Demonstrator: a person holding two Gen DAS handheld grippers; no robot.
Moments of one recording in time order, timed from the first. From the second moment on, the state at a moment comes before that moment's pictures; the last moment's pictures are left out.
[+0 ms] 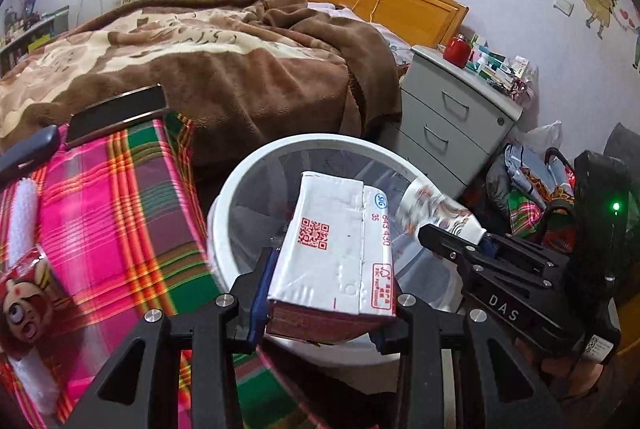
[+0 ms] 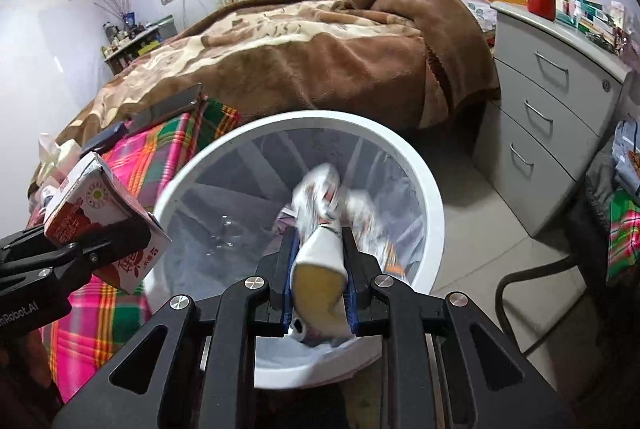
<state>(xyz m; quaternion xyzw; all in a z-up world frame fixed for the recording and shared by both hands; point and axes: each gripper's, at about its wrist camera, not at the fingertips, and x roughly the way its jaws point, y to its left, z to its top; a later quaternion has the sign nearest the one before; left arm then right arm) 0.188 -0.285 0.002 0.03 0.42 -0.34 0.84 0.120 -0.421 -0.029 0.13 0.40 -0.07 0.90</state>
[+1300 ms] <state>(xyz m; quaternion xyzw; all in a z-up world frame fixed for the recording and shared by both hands) 0.161 -0.214 0.031 0.01 0.39 -0.30 0.87 0.099 -0.382 0.001 0.12 0.36 -0.06 0.92</state>
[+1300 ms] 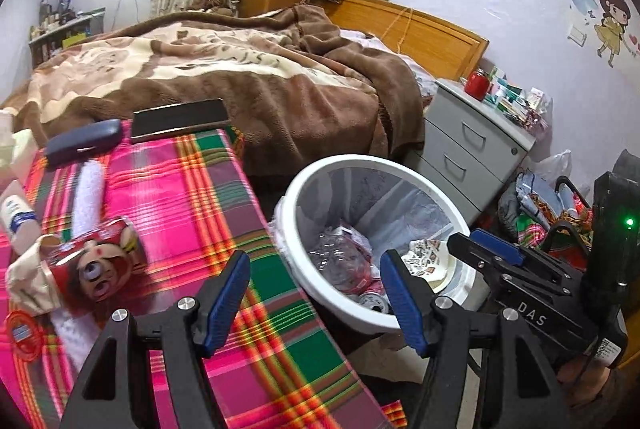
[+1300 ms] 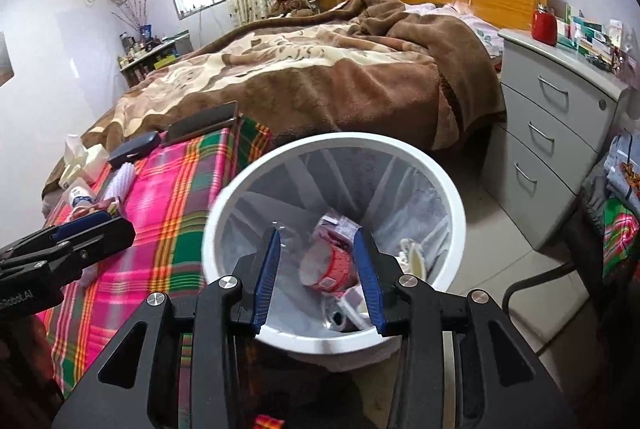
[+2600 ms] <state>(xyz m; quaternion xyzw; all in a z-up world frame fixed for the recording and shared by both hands) 0.150 -0.015 0.034 -0.07 0.36 -0.16 0.92 0.123 -0.260 0.000 0.10 0.36 0.04 0.93</state>
